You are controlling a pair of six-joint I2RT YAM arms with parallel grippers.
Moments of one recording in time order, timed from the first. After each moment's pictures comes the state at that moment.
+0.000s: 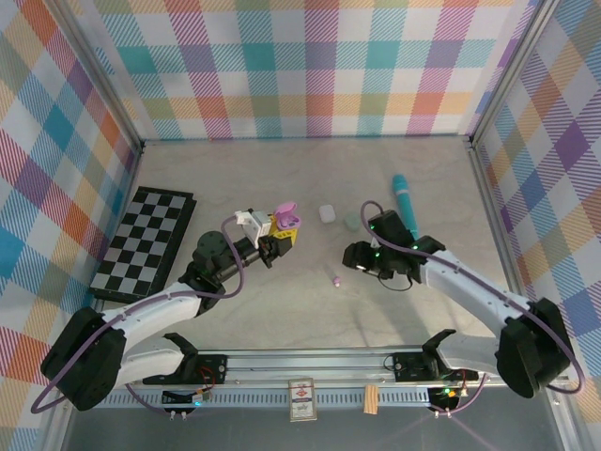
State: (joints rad) left arm -0.61 1.14 0.43 0.75 0.34 -0.09; right arm 0.59 1.22 0.77 -0.59 -0.19 0.80
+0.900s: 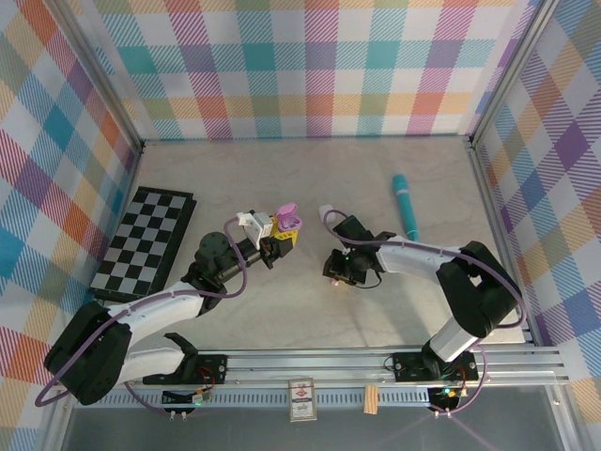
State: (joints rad) left arm -0.61 1.18 0.42 0.79 0.34 -0.08; right arm 0.69 1.61 0.84 -0.41 -0.24 0.91
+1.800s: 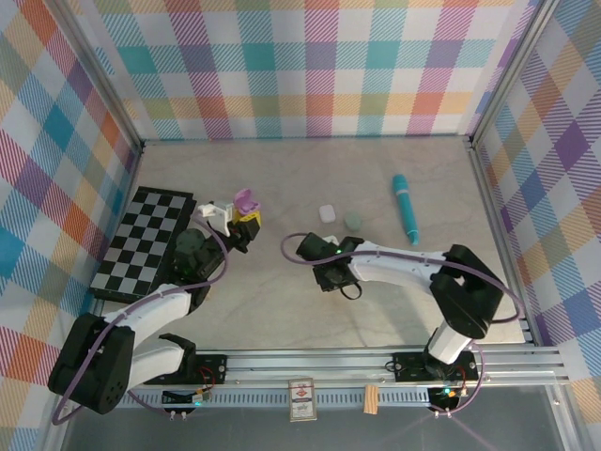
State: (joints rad) left arm -0.33 1.13 0.35 0.78 0.25 -0.21; right arm 0.99 1.68 1.07 -0.77 0.29 0.61
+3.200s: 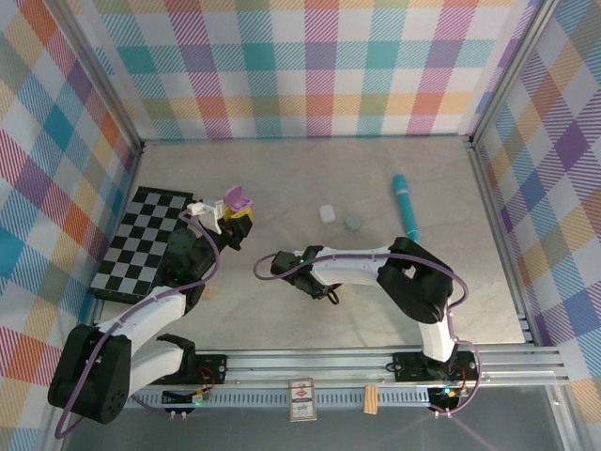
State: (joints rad) left arm -0.28 1.08 0.35 0.75 0.28 -0.27; right arm 1.08 1.94 1.23 -0.90 0.51 0.55
